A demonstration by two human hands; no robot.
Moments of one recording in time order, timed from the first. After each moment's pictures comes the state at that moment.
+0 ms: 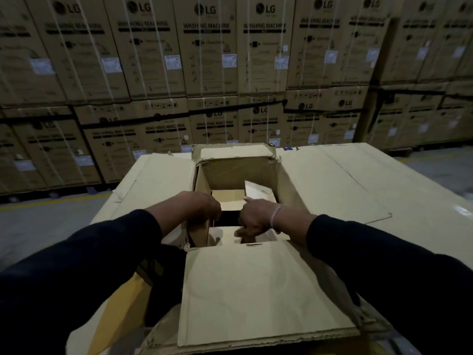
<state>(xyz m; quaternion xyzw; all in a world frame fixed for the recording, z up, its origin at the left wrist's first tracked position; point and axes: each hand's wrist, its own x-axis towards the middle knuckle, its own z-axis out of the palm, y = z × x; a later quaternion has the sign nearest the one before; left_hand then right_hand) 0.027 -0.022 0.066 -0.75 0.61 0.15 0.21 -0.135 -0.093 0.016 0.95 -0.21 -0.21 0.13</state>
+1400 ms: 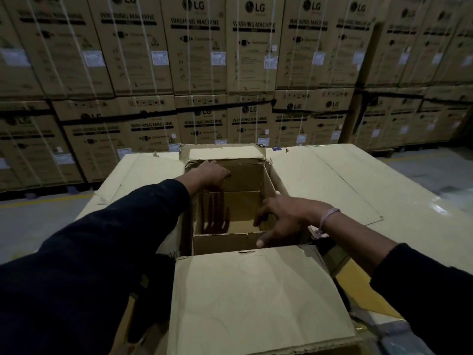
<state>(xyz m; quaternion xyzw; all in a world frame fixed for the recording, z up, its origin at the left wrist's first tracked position) 0.034 -0.137 0.068 -0.66 0.73 -0.08 0.15 -0.227 -0.068 0.084 0.92 -0.34 -0.12 -0.12</state>
